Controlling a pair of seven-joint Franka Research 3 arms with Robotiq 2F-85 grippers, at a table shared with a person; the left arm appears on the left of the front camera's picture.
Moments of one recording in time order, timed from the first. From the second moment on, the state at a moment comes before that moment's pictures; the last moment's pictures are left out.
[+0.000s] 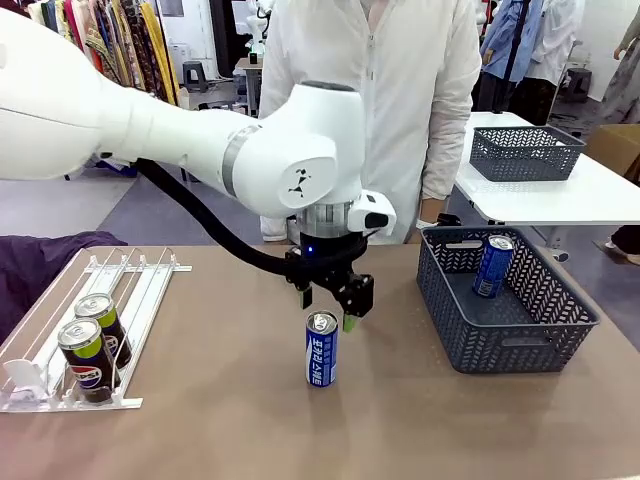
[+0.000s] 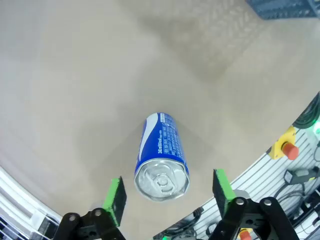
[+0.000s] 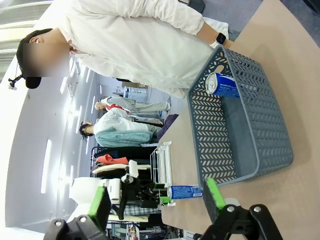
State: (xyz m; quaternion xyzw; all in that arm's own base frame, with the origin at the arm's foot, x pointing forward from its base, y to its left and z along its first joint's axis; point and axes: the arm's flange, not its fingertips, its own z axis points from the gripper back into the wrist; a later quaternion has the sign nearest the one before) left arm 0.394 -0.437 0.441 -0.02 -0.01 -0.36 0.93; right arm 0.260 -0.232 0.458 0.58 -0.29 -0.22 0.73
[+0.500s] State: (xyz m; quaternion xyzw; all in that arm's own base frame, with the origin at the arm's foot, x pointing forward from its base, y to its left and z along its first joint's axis) left arm 0.370 -0.280 0.609 -0.18 -0.10 -0.31 0.93; right arm 0.260 -0.232 0.458 0.58 -0.29 -0.22 0.73
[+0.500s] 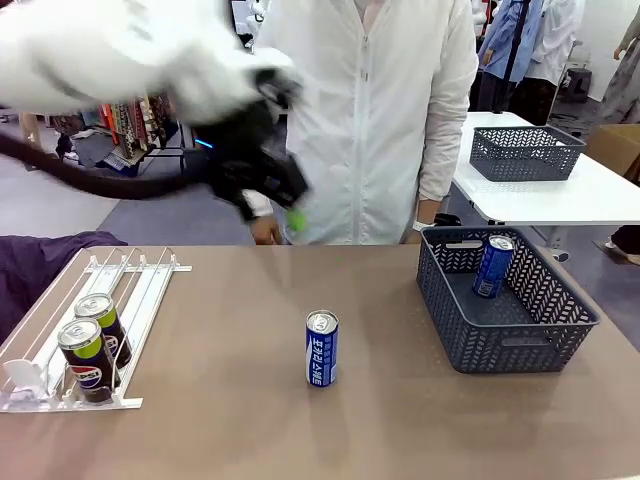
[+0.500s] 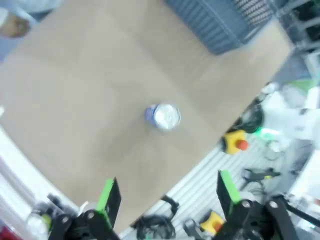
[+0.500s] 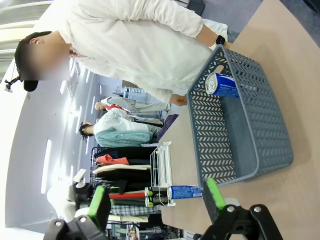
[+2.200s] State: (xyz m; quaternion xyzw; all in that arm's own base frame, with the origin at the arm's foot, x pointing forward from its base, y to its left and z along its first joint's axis) left arm 0.343 0.153 0.507 -0.52 -0.08 -0.02 0.85; right arm 0.260 -0.233 0.457 0.58 -0.29 -0.22 0.73
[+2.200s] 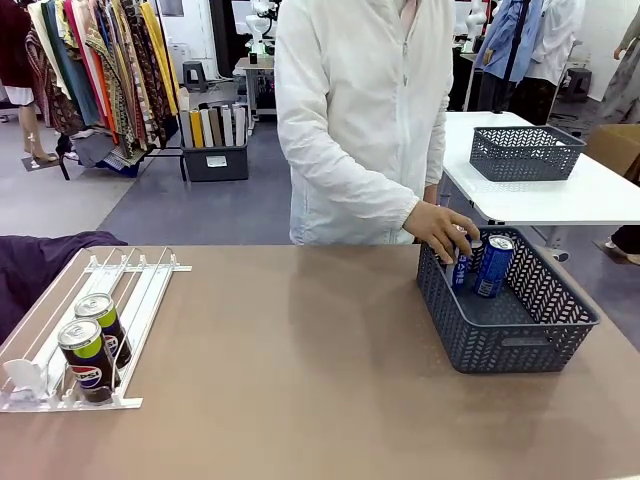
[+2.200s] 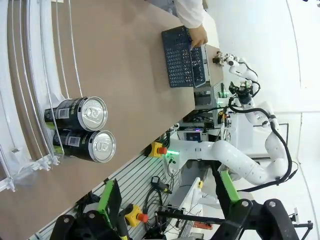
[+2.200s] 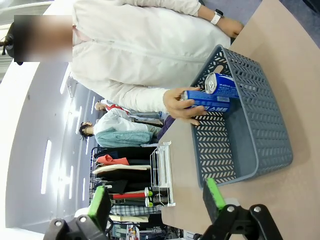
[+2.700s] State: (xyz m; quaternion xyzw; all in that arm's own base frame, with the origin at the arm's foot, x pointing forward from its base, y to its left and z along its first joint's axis) left arm 0.349 0.131 0.518 -0.45 -0.06 -0.03 0.89; right arm 0.260 -0.232 0.457 0.58 -0.29 -0.22 0.73
